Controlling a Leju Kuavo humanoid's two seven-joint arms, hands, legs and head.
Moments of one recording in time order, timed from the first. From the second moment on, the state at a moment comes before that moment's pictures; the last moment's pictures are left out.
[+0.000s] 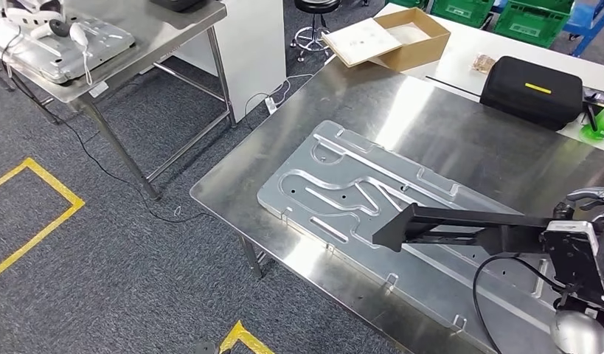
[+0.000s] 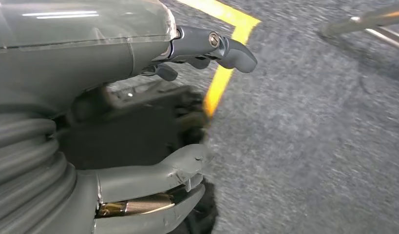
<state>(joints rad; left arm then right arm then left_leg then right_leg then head) -0.12 -0.32 1.00 -0.17 -1.11 0.00 -0.62 0.02 -0.22 -0.38 -1.83 0.49 -0.41 -0.15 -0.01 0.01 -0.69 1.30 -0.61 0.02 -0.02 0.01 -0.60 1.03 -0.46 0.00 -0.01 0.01</state>
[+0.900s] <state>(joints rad) -0.09 -0.27 0.97 -0.19 -1.13 -0.08 -0.57 -0.11 -0.25 -0.35 -1.70 0.47 -0.39 -0.17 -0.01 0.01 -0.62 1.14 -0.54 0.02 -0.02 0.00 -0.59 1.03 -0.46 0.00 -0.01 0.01</state>
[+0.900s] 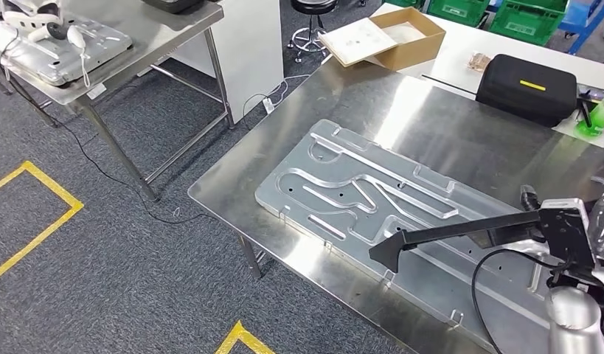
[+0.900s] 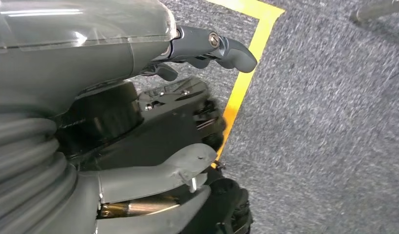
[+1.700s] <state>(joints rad) -0.08 -0.23 0.97 -0.19 -1.12 -0.09 -0.54 -0.17 -0.27 -0.32 -1.63 0.47 -0.36 -0.14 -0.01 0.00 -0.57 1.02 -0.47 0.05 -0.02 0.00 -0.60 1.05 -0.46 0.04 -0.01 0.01</state>
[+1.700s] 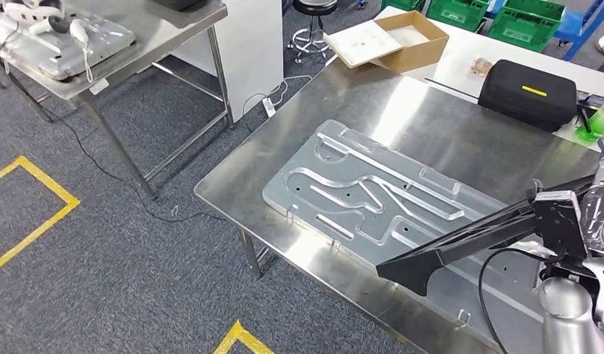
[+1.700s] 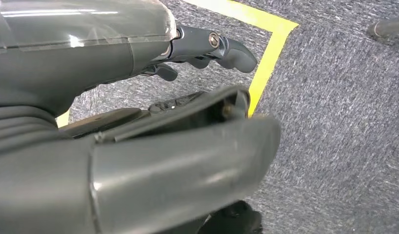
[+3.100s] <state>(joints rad) -0.08 -0.19 0.95 -0.19 -1.18 -0.13 -0.50 -1.20 -0.73 0.23 -0.43 0.81 0.36 0.03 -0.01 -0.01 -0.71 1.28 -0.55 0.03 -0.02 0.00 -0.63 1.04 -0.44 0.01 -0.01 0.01</state>
